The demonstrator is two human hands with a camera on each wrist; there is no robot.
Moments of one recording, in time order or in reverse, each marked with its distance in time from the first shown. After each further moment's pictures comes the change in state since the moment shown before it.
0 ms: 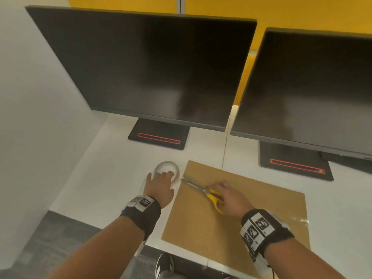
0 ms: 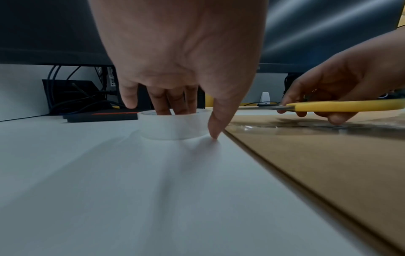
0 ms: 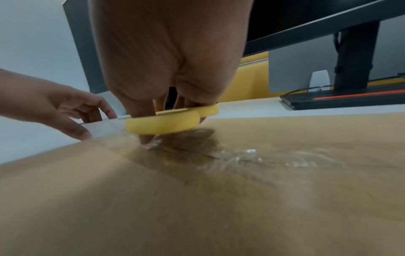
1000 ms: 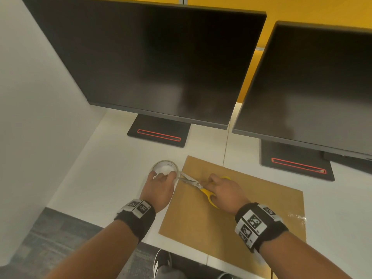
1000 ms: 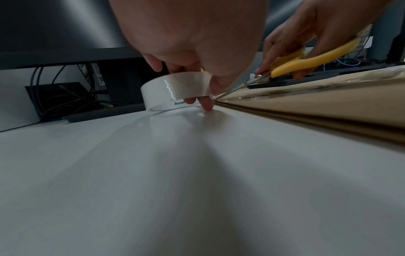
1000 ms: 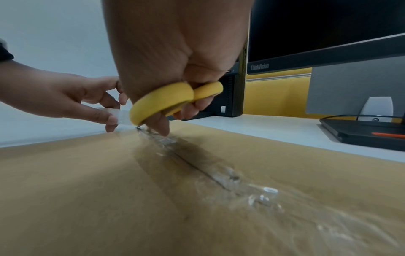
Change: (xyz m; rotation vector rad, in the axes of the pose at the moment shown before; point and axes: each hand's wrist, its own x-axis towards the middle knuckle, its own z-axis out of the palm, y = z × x) left_hand -0.002 -0.011 0.028 -0.061 0.421 0.253; right_hand 0.011 -0.025 -0.010 -0.423 0.042 -0.120
